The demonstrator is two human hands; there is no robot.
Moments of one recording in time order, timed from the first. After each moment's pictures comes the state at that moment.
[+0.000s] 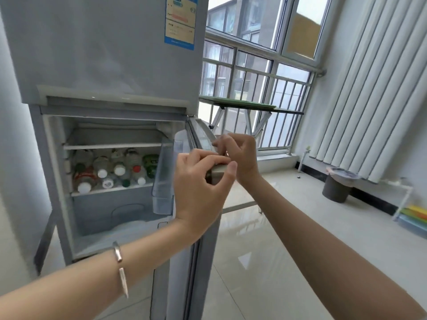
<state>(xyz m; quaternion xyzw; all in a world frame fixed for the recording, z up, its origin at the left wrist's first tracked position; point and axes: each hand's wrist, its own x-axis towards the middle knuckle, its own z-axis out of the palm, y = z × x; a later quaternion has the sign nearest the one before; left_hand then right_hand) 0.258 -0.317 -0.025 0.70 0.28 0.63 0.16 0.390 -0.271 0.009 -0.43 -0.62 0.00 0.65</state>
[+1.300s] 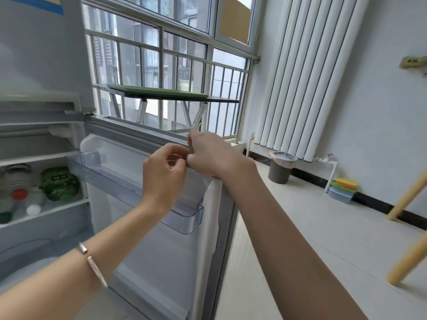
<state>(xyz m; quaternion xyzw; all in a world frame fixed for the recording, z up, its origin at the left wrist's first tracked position) 0.434 -0.248 -0.014 0.71 0.24 0.57 0.35 0.512 -0.306 0.058 -0.81 -0.57 -0.07 0.14</state>
